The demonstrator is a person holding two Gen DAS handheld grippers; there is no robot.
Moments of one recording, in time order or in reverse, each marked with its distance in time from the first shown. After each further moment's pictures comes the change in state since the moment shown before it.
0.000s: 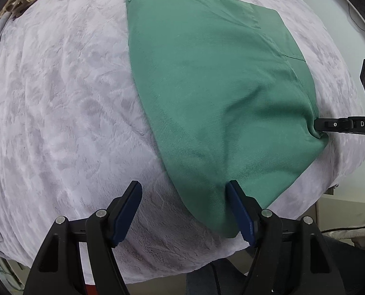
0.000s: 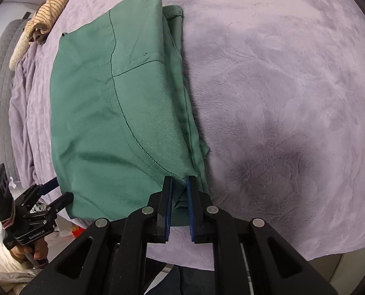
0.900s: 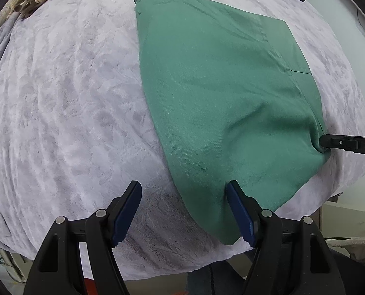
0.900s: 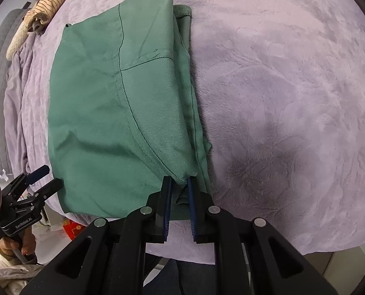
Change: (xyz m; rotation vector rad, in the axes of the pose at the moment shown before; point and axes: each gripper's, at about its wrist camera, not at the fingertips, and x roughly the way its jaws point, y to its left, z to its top) left arm -0.019 0.004 0.015 -0.021 -0.004 0.056; right arm -0.006 0.017 -0.005 -0.038 0.014 -0.064
